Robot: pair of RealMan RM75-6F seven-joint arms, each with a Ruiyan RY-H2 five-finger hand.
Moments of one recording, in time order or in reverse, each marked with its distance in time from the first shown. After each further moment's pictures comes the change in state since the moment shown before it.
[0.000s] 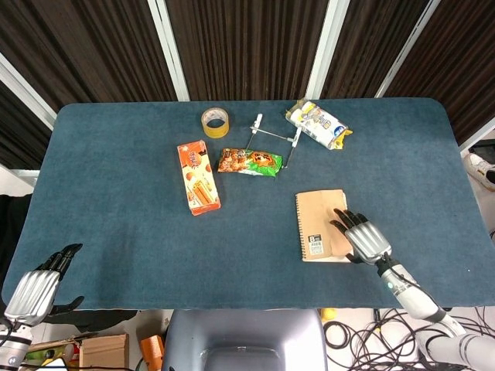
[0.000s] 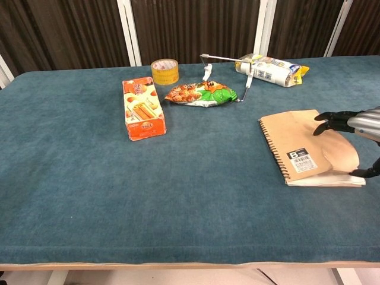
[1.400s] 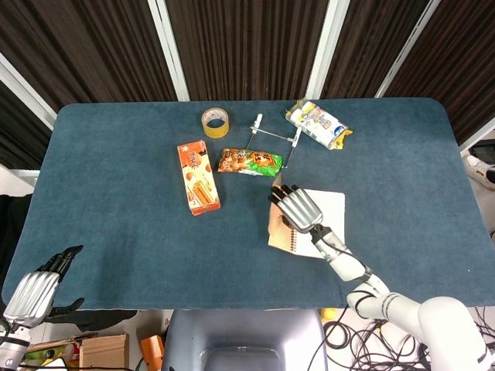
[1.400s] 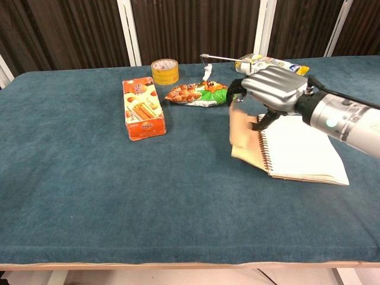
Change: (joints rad) left arm -0.002 0.016 0.011 0.007 0.026 -0.002 -0.047; right arm 0.286 -0.347 0.168 0.303 -0.046 0.025 -0.039
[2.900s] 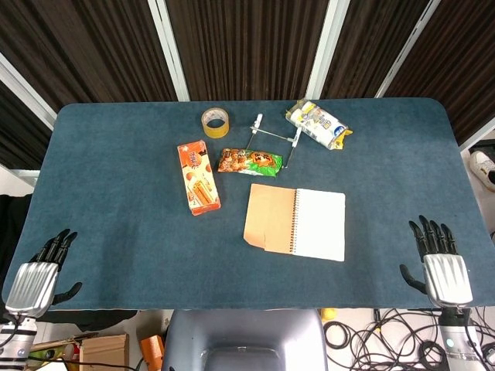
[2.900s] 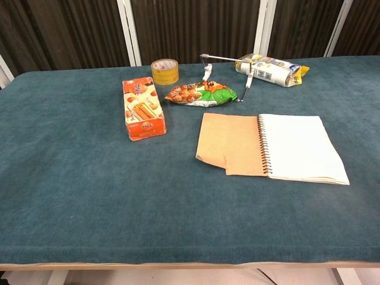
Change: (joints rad) left arm 0.013 -0.128 -0.069 0.074 -0.045 0.102 0.173; right arm -0.652 0.531 -0.199 -0.701 0.125 0.568 -0.079
